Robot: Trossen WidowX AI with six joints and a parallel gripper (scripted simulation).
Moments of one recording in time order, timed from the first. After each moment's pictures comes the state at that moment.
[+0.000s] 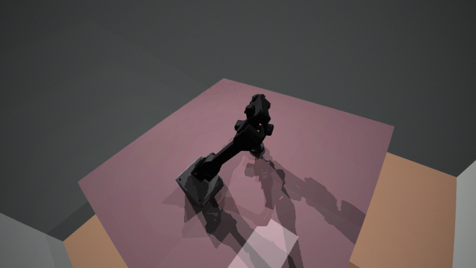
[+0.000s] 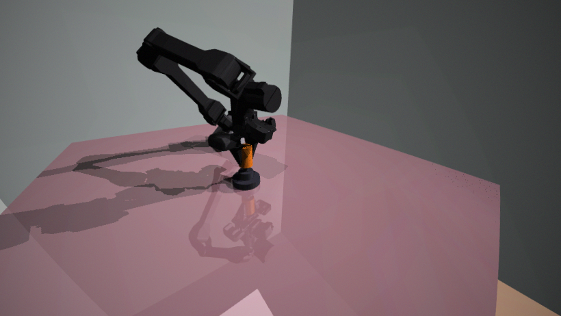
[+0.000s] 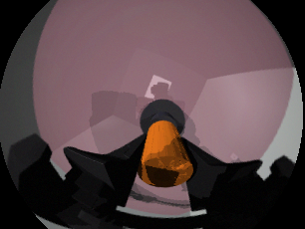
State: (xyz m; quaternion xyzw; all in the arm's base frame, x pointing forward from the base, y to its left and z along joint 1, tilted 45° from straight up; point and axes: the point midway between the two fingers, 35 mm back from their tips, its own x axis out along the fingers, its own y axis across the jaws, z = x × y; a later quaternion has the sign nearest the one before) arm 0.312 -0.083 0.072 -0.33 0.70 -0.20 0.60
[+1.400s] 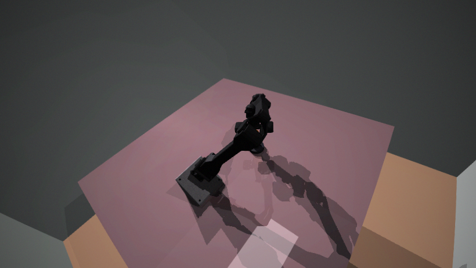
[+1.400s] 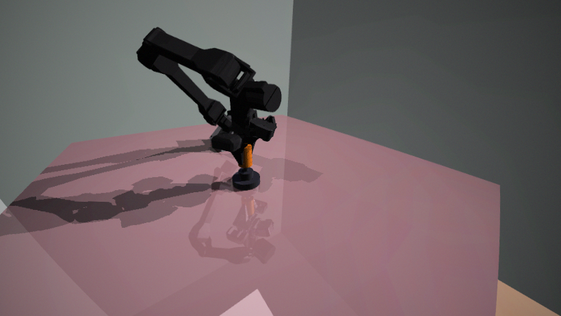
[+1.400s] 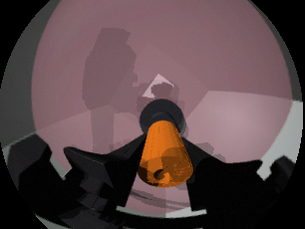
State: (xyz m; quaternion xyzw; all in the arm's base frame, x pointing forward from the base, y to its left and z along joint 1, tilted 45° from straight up) arm 0.313 -0.082 0.075 -0.39 0.72 -0.12 0.56
